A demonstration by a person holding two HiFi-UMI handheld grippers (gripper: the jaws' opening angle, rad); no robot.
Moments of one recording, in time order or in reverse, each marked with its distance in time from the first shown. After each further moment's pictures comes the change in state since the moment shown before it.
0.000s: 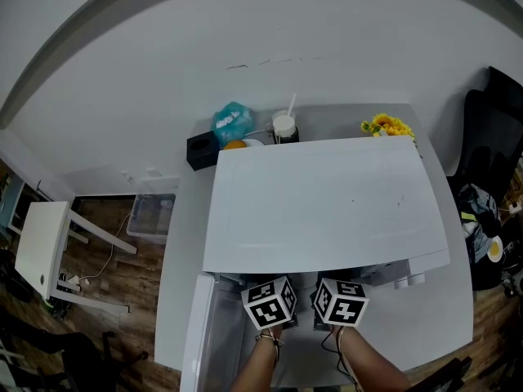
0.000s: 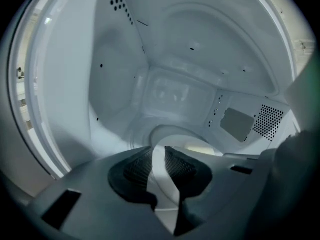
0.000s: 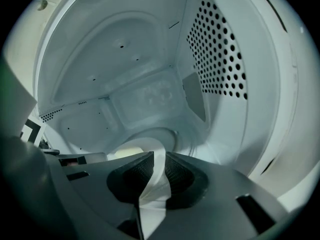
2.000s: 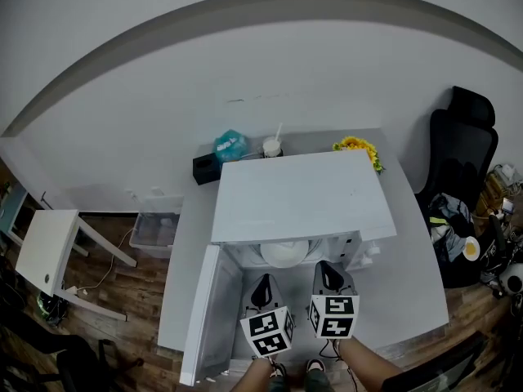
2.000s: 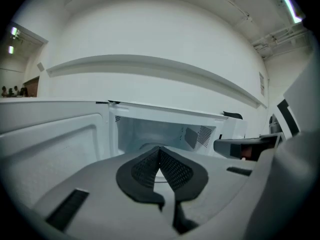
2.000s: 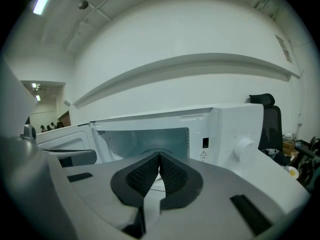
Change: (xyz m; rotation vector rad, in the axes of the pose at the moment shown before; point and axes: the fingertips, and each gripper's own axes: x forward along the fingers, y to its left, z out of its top) left arm -0.179 -0.062 0.014 0.148 -0.206 -0.027; right arm -0.161 0.025 0.036 -0.237 -0.187 0.032
